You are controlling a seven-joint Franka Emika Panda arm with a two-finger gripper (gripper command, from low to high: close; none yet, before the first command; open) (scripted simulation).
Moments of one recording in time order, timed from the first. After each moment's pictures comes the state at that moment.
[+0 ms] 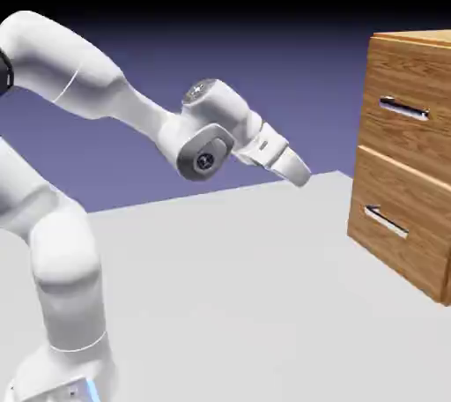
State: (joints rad) arm -0.02 -0.58 0.03 -2.79 0.05 3.03 0.74
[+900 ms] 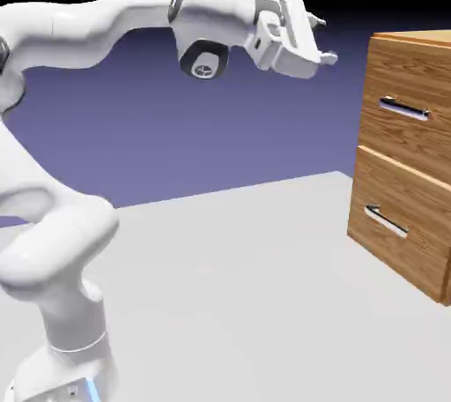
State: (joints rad) arm -0.84 -0.76 0.73 -2.26 1.23 2.96 0.63
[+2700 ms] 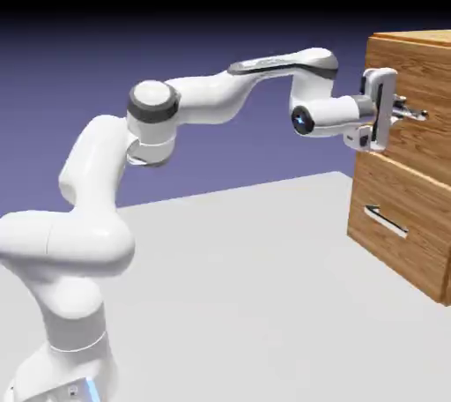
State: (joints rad) arm -2.05 -1.05 1.74 -1.41 2.84 2.88 0.54
